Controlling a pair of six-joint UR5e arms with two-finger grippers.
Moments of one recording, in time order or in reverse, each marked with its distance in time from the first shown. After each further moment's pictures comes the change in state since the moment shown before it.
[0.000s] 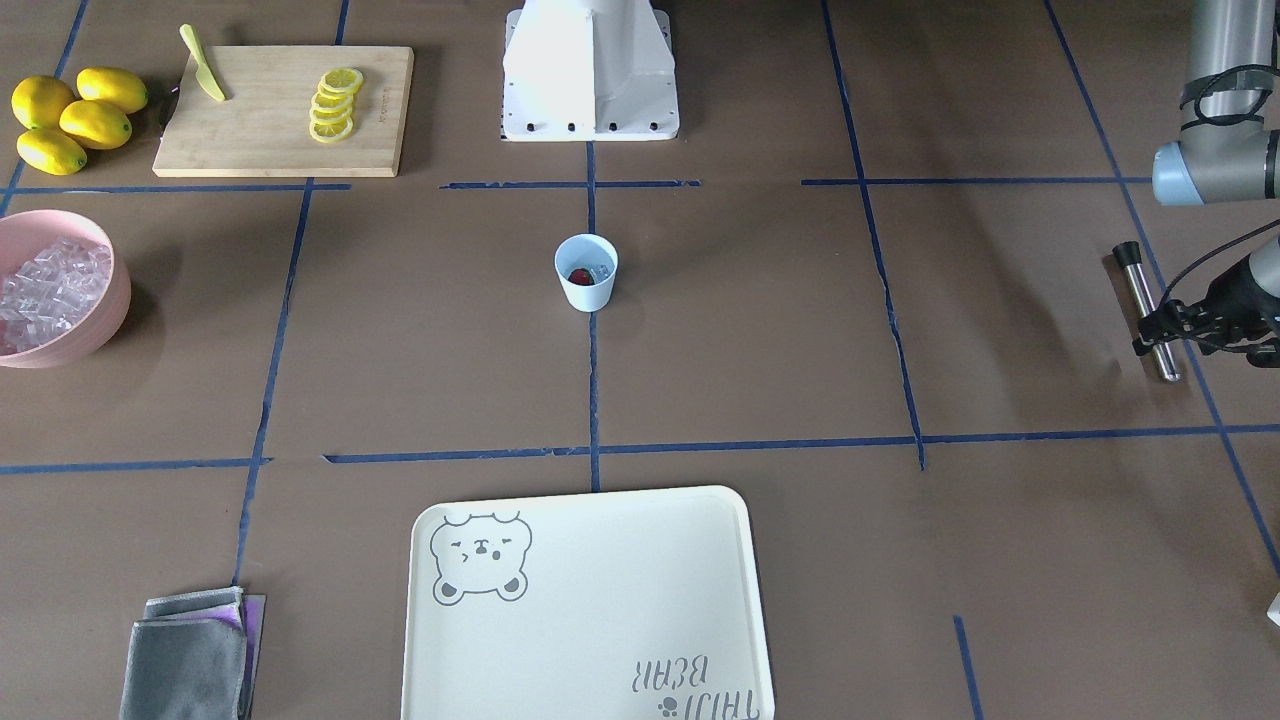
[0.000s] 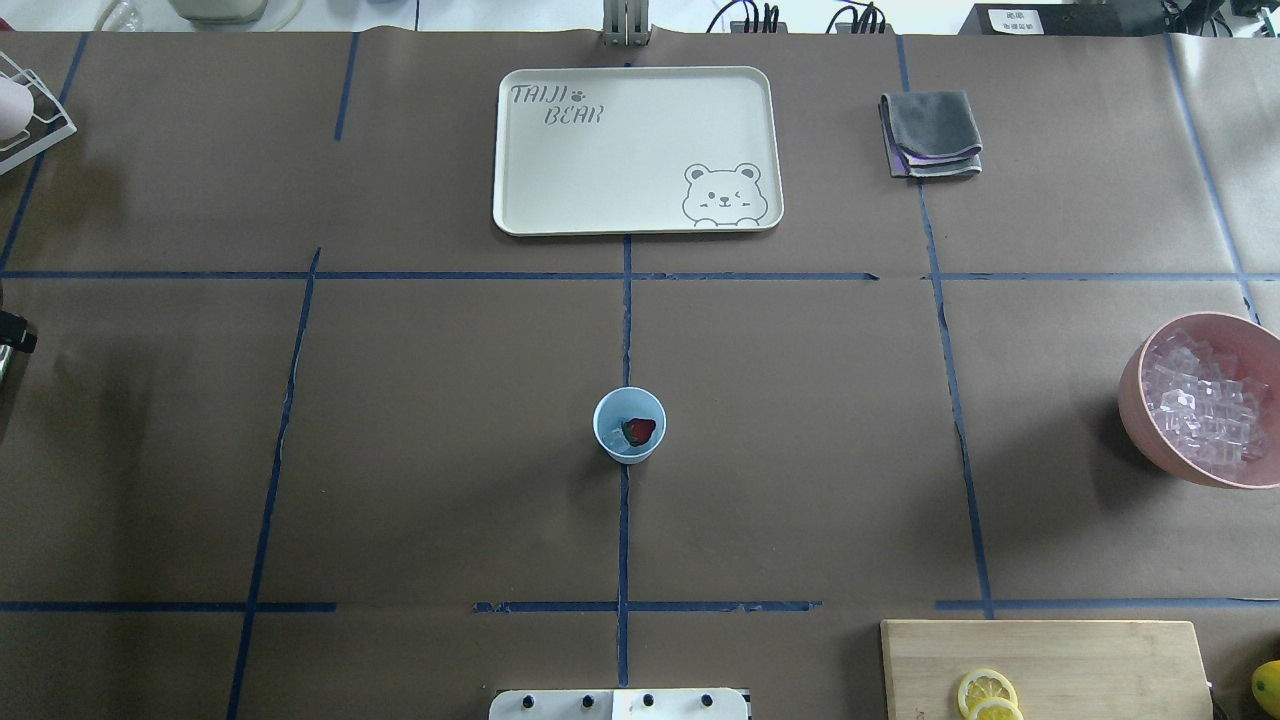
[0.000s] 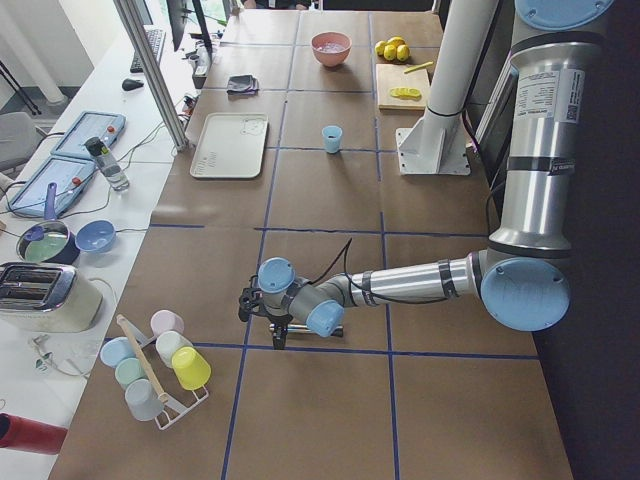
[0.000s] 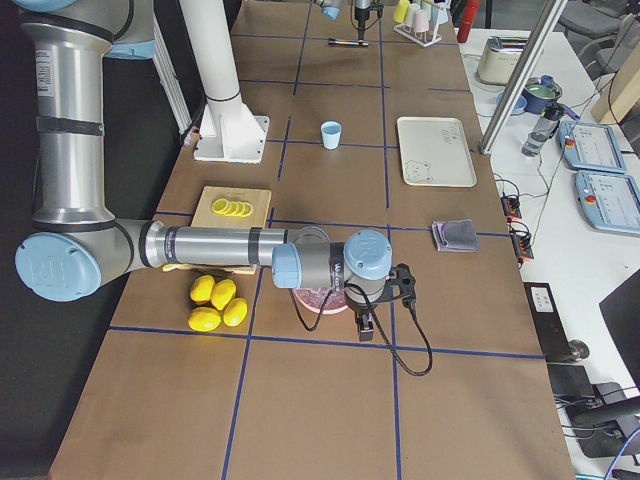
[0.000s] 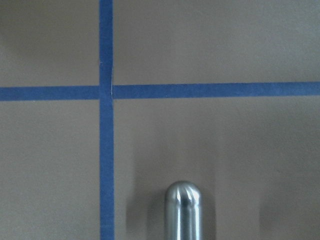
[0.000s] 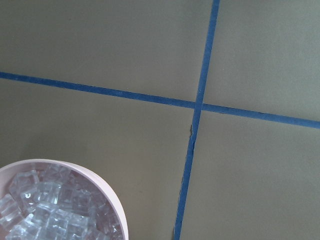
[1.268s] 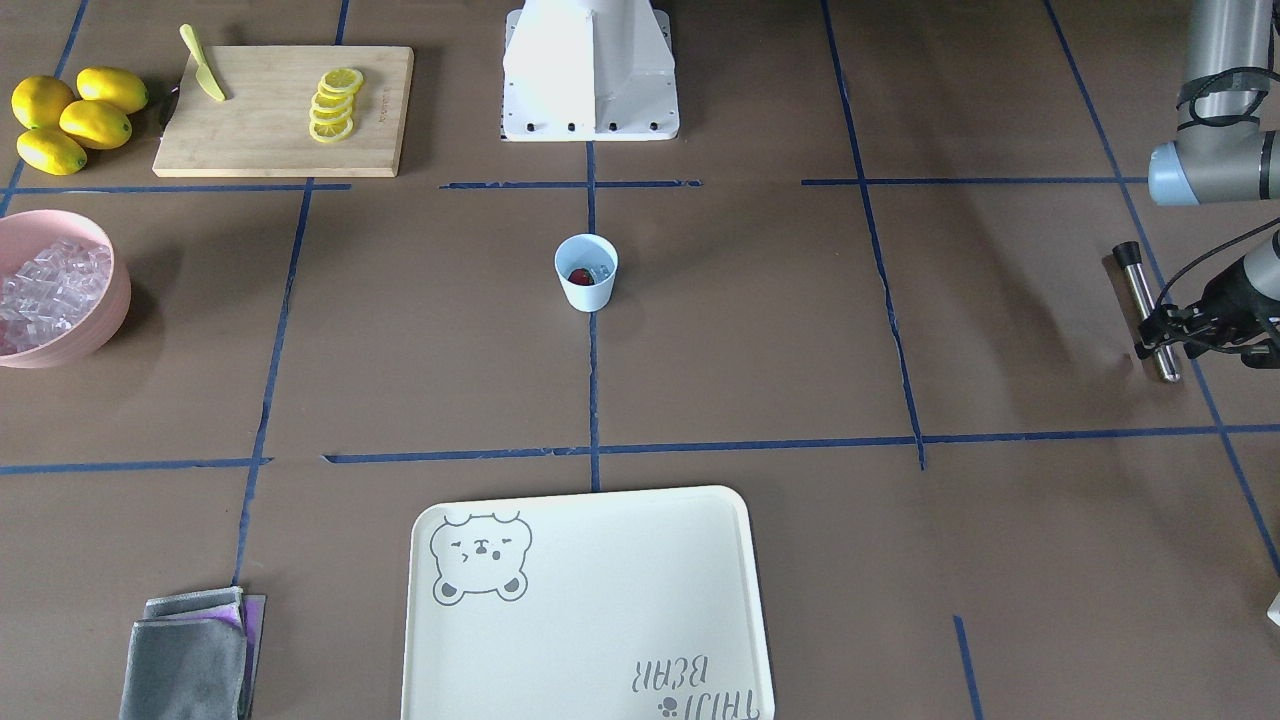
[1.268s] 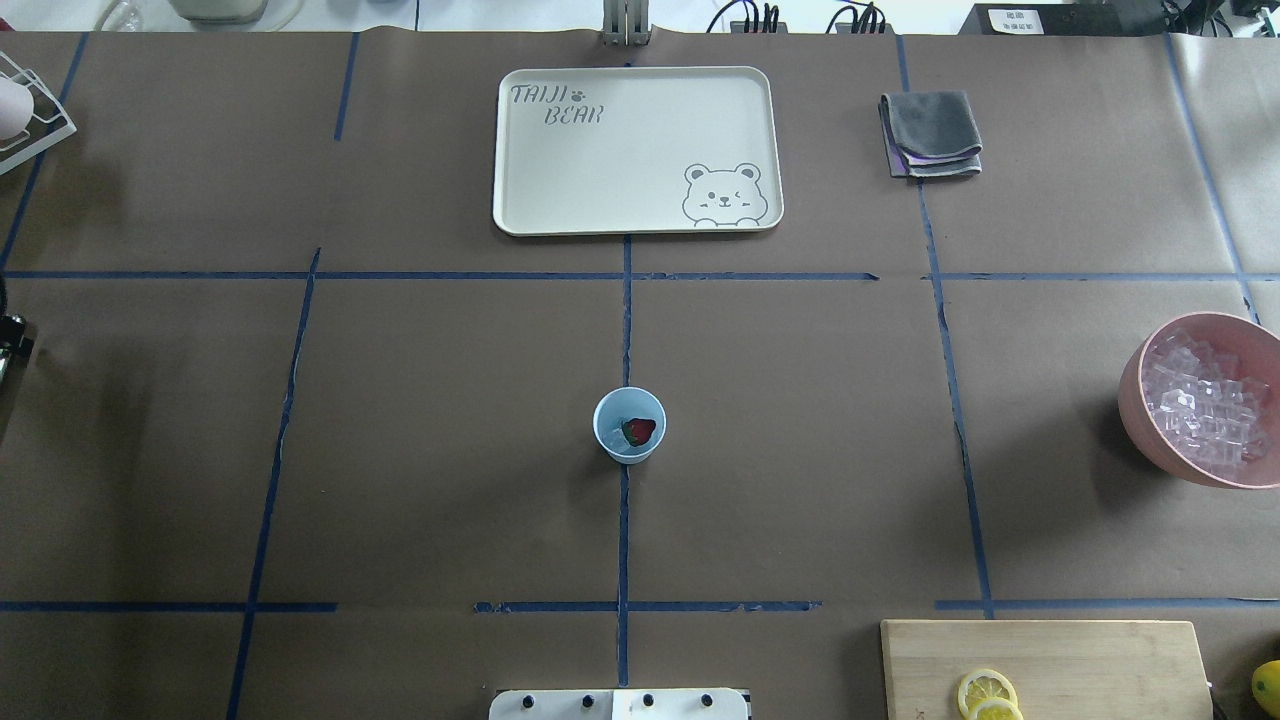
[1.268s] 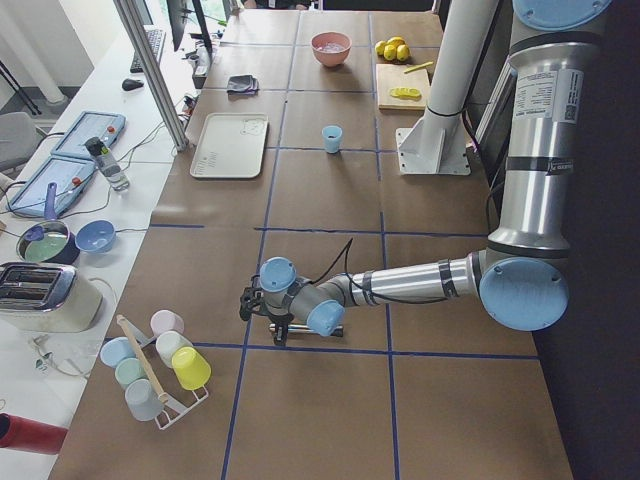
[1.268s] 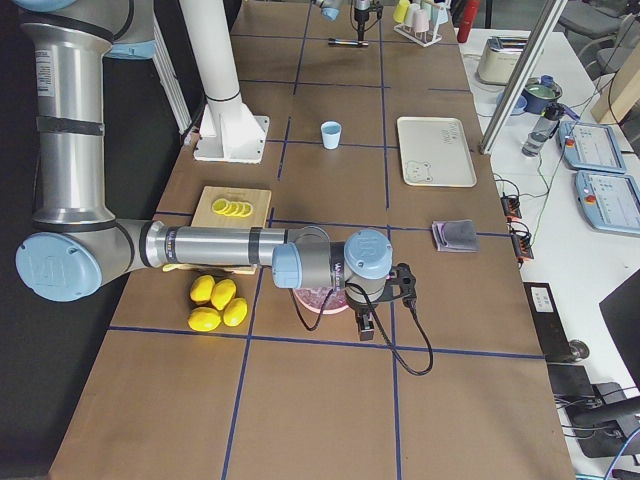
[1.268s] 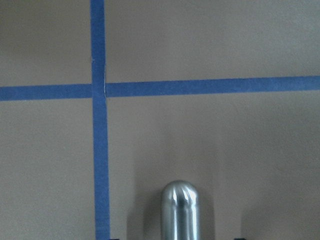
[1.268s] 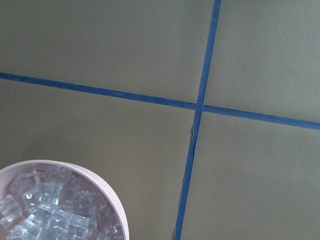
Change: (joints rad) left arm 0.009 0.000 0.002 -0.001 0.015 -0.001; right arm 0.000 0.002 0.000 0.001 0.002 -0.001
